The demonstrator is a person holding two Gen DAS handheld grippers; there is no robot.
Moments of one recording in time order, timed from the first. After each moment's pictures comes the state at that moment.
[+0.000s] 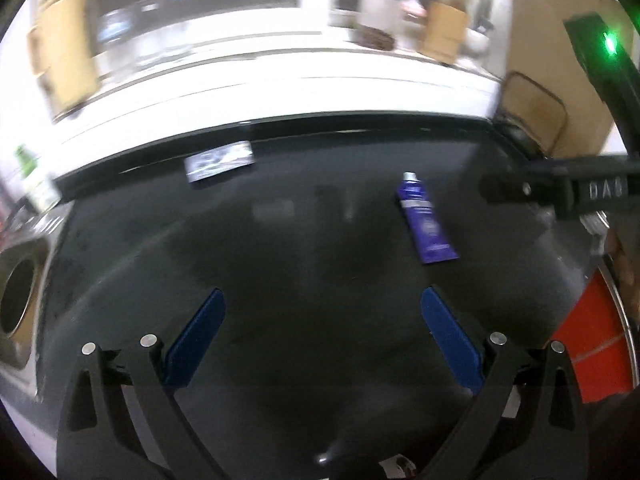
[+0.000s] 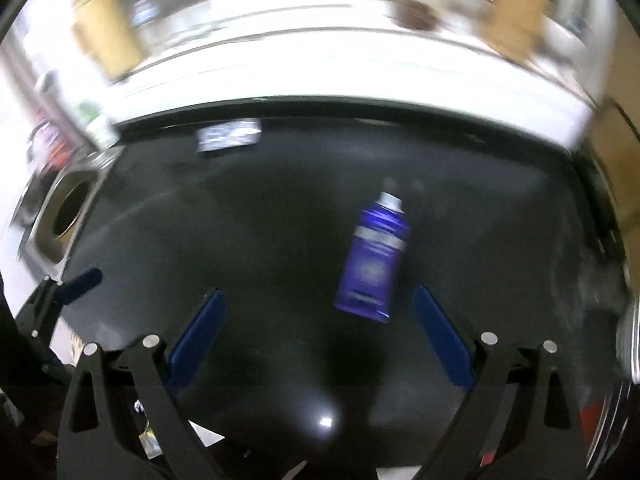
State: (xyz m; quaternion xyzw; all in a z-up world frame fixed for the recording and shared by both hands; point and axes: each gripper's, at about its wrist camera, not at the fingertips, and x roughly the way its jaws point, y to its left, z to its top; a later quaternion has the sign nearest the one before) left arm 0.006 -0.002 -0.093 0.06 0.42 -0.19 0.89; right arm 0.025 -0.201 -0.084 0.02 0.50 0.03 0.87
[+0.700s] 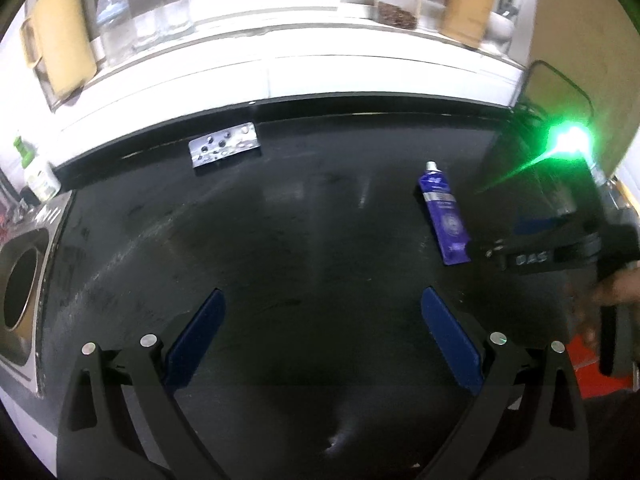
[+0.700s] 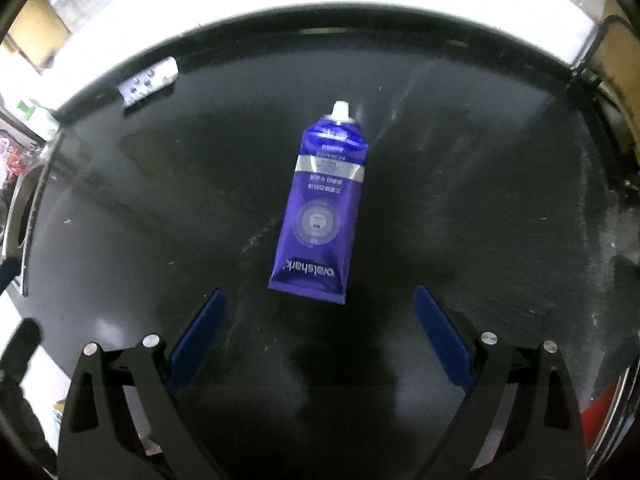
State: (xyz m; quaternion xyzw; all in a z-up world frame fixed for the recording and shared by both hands) left arm 0.032 0.001 -0.108 0.06 0.45 -0.15 0.88; right arm 0.073 -0.223 -0.193 0.05 0.59 0.00 0.81
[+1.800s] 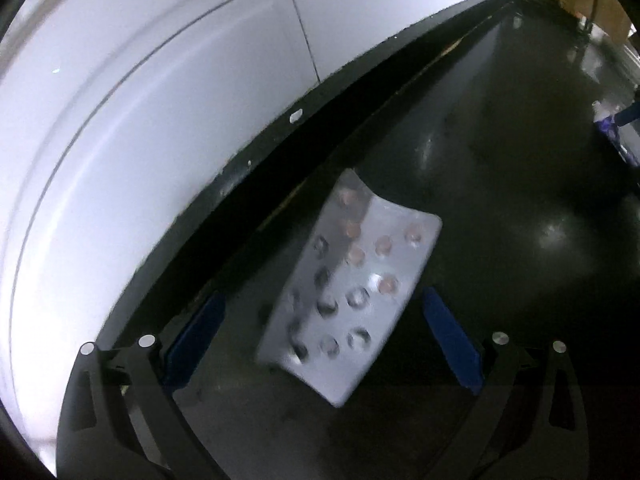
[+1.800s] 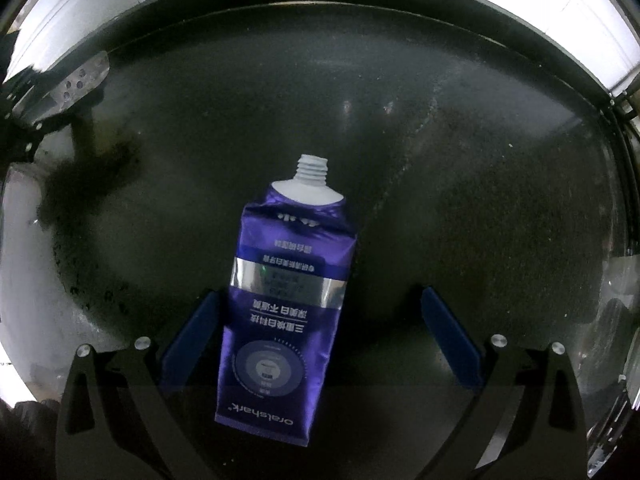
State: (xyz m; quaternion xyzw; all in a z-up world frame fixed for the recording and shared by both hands) left arm 0.351 0.047 -0.207 0.31 0.45 -0.31 0.78; right arm 0.176 -0.223 -0.234 0.01 0.63 -0.02 0.77
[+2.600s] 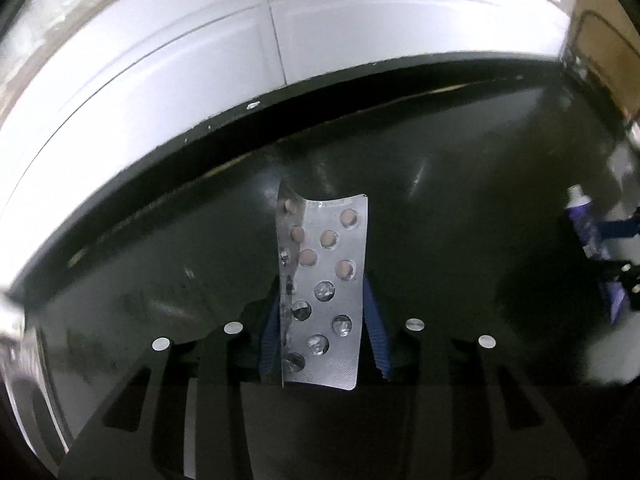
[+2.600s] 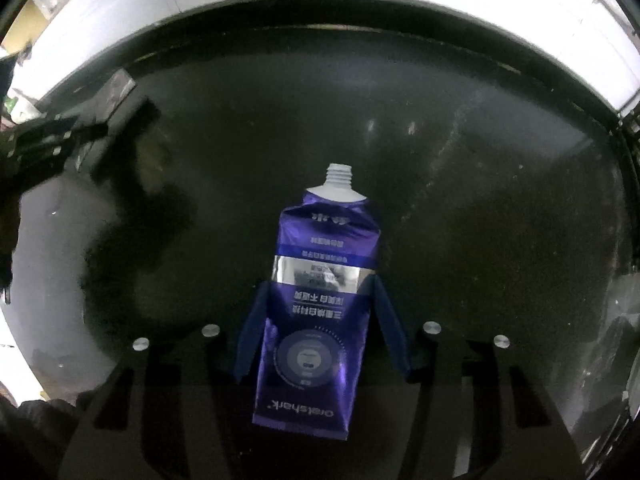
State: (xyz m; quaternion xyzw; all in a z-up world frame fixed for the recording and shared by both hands) left arm 0.259 0.008 -0.177 0.16 0.50 -0.19 0.83; right arm 0.160 -0.222 -0.210 0.00 0.60 0.02 0.80
